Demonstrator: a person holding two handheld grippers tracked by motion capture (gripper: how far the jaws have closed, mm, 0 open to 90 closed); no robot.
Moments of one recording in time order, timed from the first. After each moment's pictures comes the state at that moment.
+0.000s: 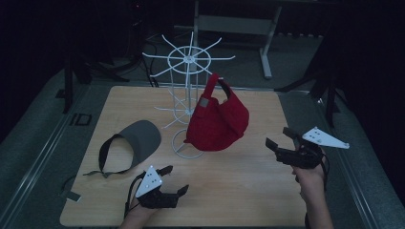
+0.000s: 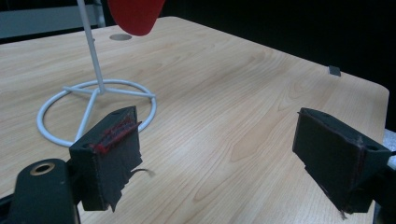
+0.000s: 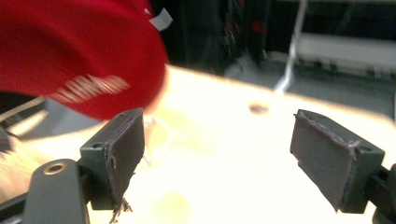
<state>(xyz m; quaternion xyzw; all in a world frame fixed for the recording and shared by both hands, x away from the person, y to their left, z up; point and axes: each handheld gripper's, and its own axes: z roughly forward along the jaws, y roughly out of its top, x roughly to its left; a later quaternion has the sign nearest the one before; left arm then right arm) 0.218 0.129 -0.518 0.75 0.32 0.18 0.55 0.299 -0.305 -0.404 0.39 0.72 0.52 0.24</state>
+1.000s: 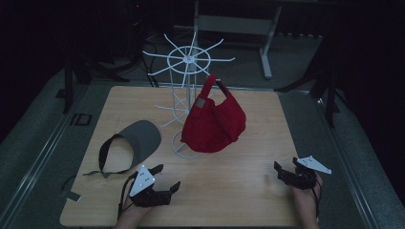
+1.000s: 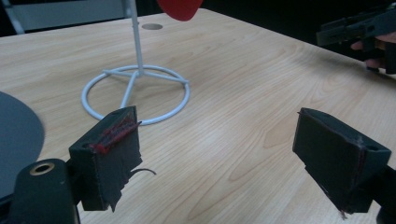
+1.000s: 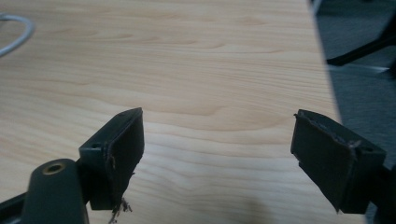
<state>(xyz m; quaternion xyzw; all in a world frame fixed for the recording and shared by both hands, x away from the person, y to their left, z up) 0.220 0.146 -0.525 0.75 0.36 0.20 0.52 0.297 -0.356 -0.543 0.53 0.69 0.40 0.29</state>
